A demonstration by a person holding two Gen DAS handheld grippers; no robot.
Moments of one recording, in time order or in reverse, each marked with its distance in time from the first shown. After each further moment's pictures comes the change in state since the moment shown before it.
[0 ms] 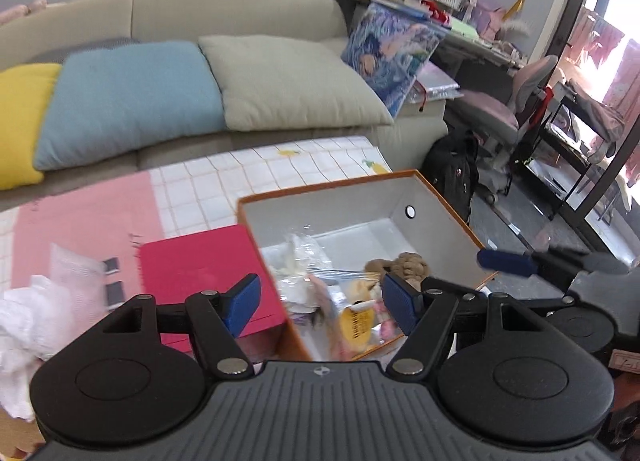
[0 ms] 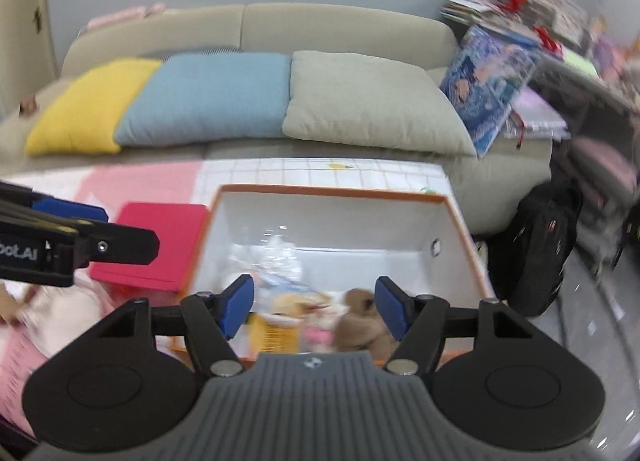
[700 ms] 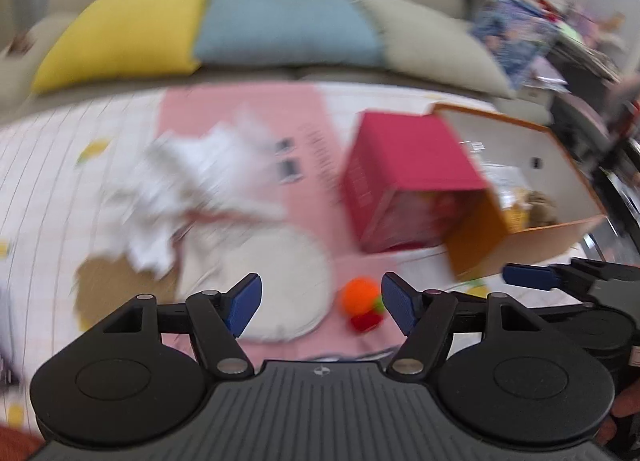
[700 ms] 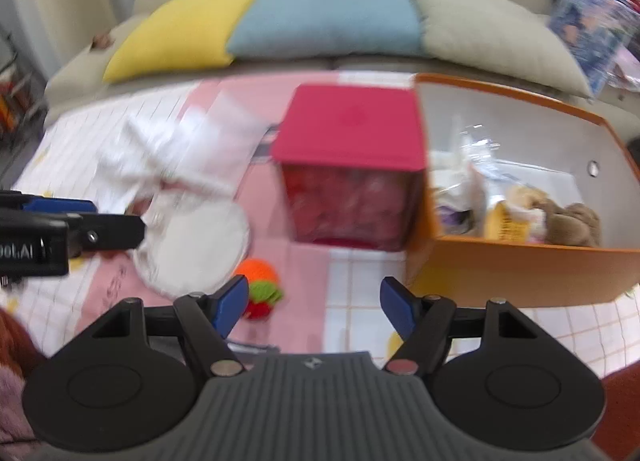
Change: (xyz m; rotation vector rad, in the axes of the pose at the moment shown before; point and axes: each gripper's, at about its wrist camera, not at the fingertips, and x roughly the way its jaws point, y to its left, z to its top) left arm -0.057 0.126 -0.117 -0.223 0.095 0.240; right arm 0.032 0.153 -0.067 -0.086 0.198 0.207
